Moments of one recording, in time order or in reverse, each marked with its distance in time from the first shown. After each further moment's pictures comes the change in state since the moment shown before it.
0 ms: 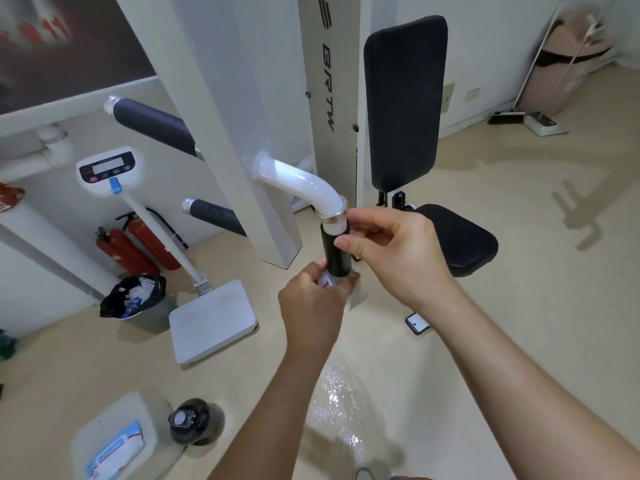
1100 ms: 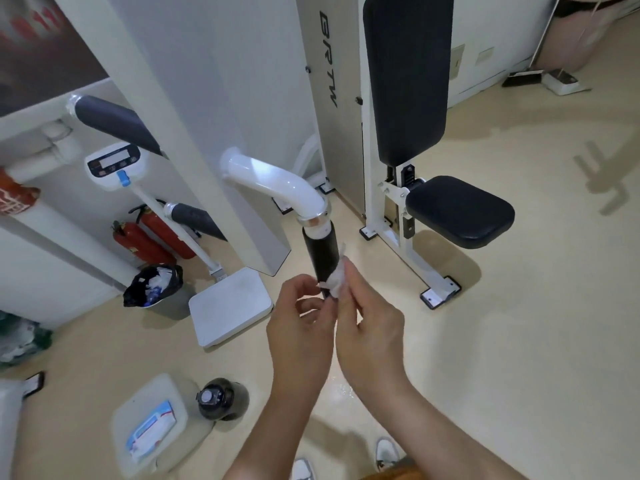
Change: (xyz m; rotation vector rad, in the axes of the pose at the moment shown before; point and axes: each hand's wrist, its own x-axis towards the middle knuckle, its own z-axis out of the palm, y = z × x) left_hand -0.046 -0.031 -0.035 -0.076 0.025 -0.008; right_hand -0.094 0.048 0.079 -0.066 0.239 0.130
